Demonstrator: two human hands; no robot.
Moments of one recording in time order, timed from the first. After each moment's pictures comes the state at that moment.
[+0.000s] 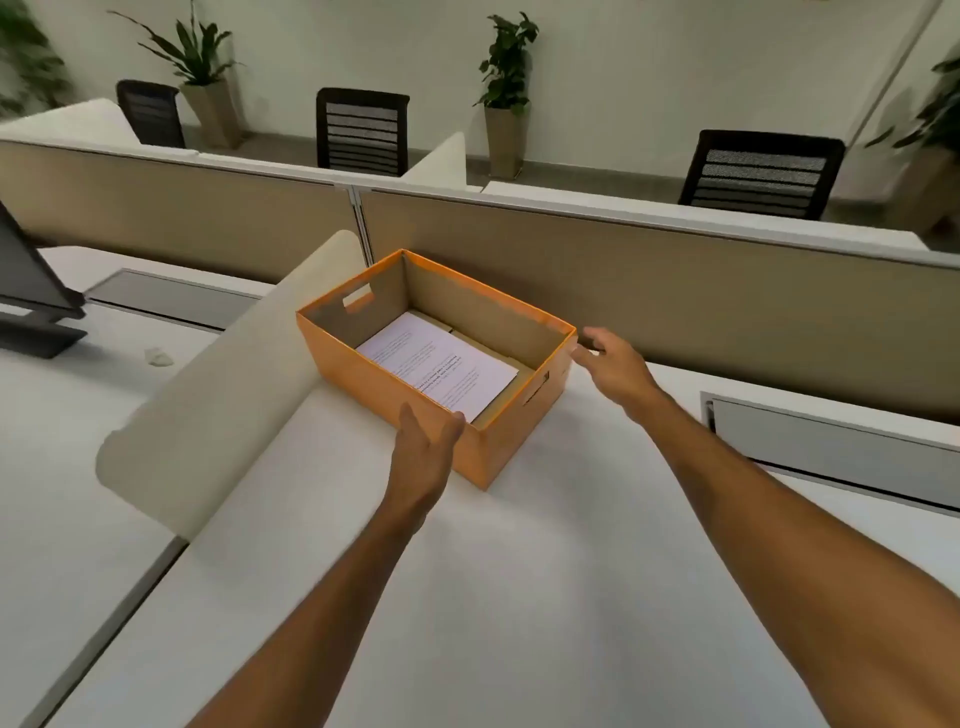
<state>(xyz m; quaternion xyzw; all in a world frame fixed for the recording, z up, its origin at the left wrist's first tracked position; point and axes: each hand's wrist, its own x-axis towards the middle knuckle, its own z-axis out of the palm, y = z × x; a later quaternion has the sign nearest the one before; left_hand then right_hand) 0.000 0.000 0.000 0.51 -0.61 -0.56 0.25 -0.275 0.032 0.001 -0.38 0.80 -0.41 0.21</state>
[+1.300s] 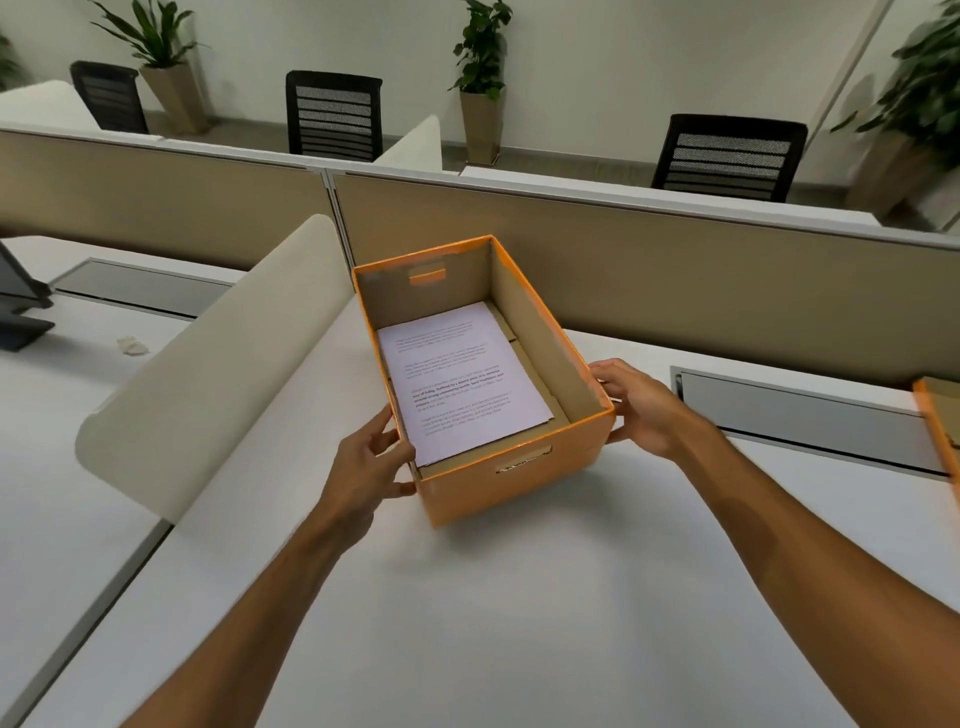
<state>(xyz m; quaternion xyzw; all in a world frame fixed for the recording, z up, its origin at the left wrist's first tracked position) 0.055 0.004 -0.007 0.44 -0.58 -0.65 0.23 -0.269 0.132 -0.002 -0.23 0.69 -0.50 0.47</state>
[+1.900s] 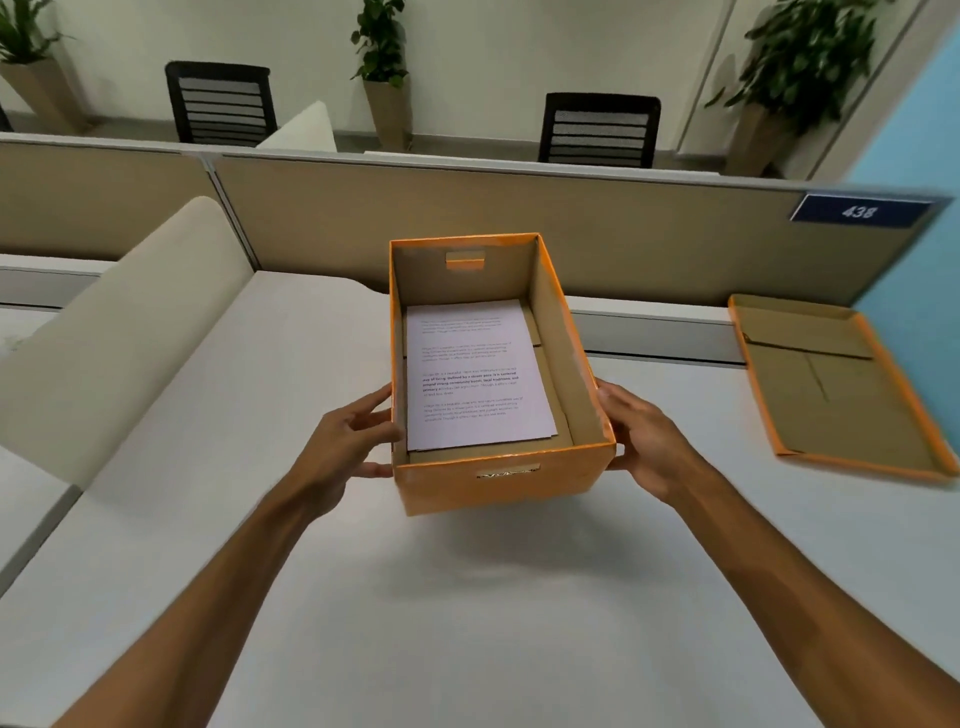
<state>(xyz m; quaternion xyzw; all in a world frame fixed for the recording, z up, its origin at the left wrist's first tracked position) 0.026 0.145 0.016 0.36 -0.66 -0.65 0.12 -0.225 0.388 0.019 -0.16 0.70 -0.58 0.39</state>
